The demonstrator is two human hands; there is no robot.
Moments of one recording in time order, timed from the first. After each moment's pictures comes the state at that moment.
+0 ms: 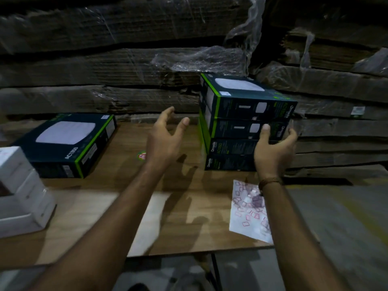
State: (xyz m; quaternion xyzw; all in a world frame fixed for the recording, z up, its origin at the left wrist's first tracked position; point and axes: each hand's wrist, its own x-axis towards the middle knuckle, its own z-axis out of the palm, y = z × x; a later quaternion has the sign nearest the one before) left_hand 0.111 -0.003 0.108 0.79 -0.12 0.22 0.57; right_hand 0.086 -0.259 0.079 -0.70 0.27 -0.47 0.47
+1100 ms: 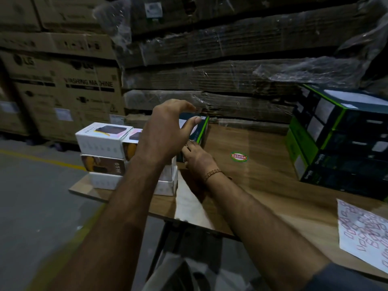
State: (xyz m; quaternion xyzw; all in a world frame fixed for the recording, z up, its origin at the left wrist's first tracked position) left_hand -0.002 0.248 0.170 0.88 -0.09 0.39 0.25; right_hand 0.150 0.152 0.026 -0.94 -0.32 -0.12 0.03
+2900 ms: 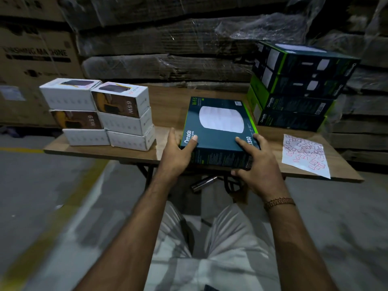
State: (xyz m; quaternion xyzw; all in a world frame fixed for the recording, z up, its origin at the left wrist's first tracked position) left_hand -0.077 0.157 0.002 0.76 0.03 0.09 0.64; right_hand -0.108 -0.076 0.001 -0.93 -0.03 -0.20 0.29
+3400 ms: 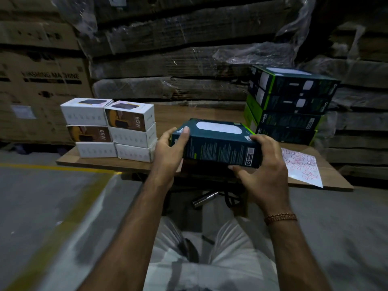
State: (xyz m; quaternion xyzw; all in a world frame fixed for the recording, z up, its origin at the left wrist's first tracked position) left_hand -0.109 0.168 0.054 0.67 0.03 0.14 0.73; right_hand -0.149 -0.067 0.031 -0.84 -0.10 -0.40 0.35
